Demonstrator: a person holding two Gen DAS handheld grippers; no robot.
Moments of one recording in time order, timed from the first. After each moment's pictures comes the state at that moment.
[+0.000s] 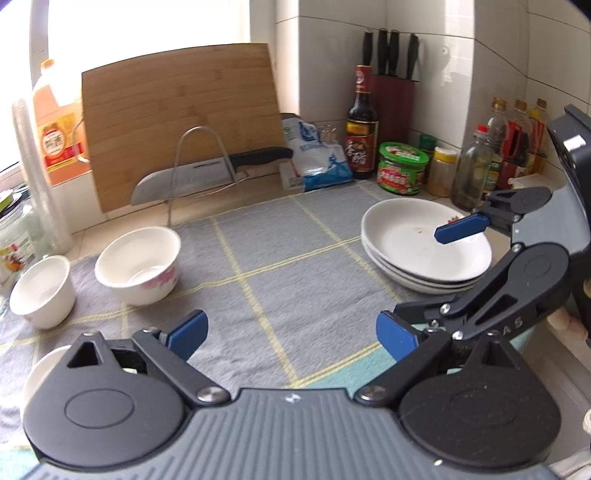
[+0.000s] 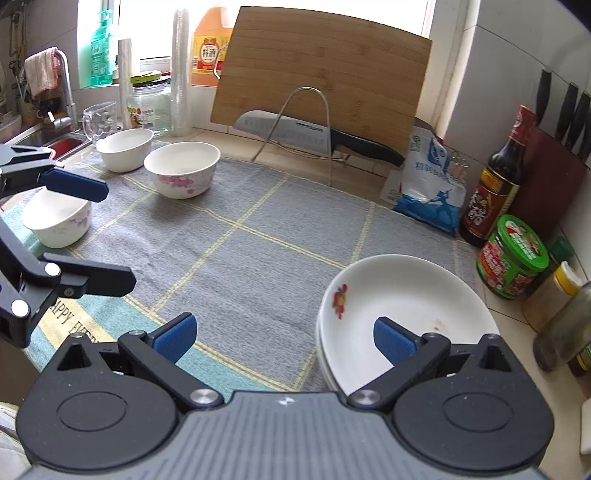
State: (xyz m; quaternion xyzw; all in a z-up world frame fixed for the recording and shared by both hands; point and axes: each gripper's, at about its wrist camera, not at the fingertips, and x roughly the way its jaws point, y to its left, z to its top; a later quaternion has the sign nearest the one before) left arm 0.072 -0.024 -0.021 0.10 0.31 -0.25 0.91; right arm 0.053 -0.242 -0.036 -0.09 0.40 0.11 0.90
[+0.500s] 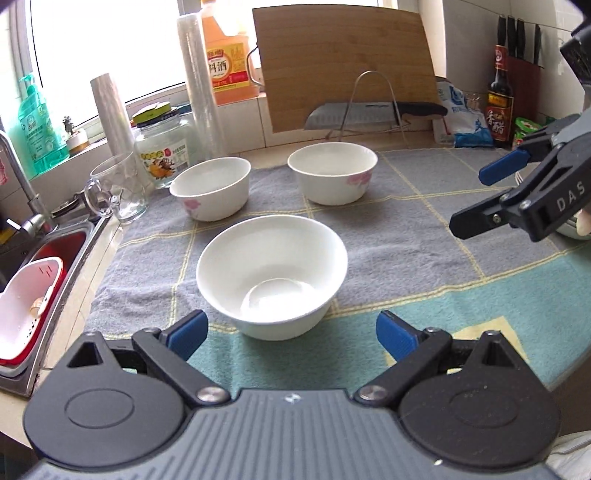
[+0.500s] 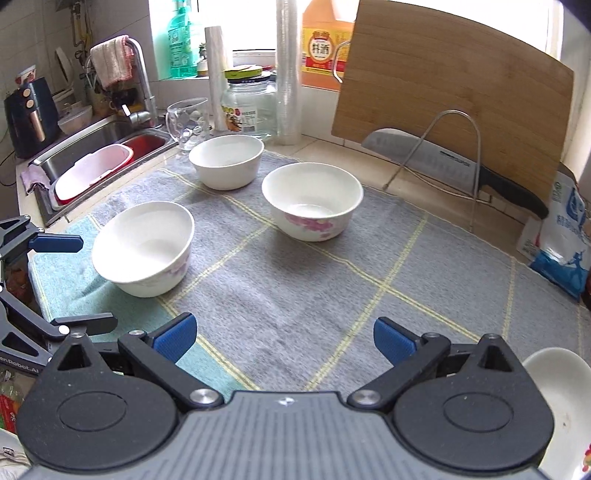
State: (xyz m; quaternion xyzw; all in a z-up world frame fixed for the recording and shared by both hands) left arm 0.061 0.110 -0.063 0.10 0.34 -0.08 0.93; right arm 0.117 -0.125 -0.043 -0.08 0.42 0.25 0.87
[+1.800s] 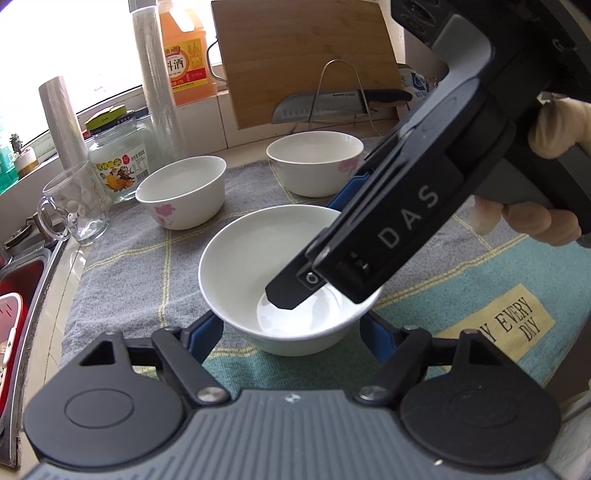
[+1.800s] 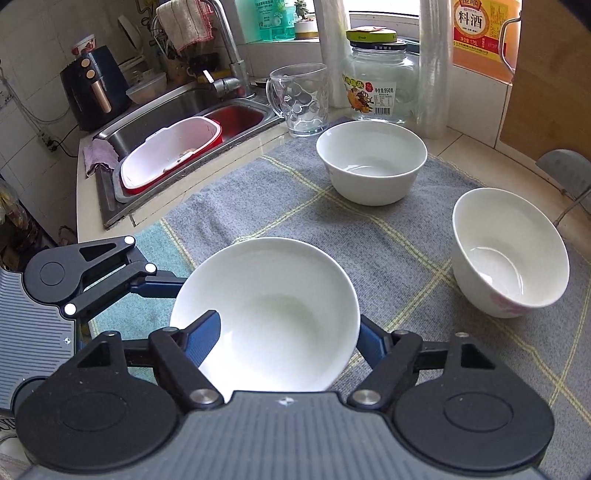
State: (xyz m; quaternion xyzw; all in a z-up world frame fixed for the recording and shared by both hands) left arm 0.090 0.139 -0.079 0.13 0.33 -0.18 0.92; right arm 0.177 0.006 -0.073 -0.07 0.46 0.37 0.80
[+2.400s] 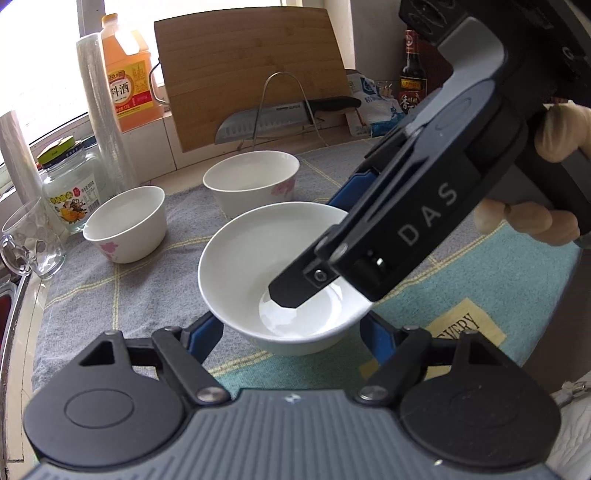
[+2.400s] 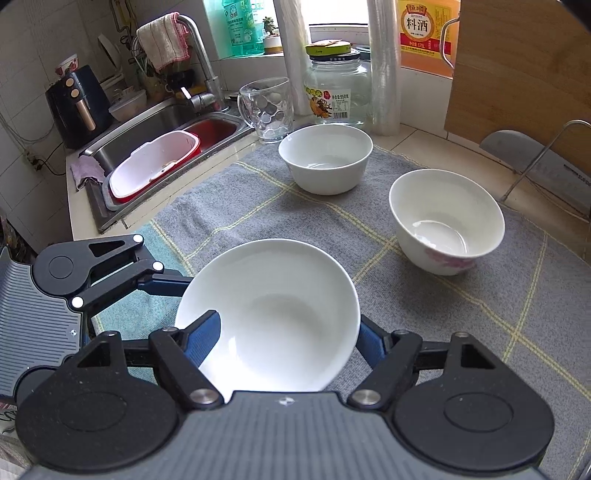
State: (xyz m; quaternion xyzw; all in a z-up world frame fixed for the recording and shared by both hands) left arm 0.083 0.097 -0.070 0.15 0.32 -0.25 0.90; right arm 0.150 -0.048 -0.055 -0.05 0.46 0.33 0.82
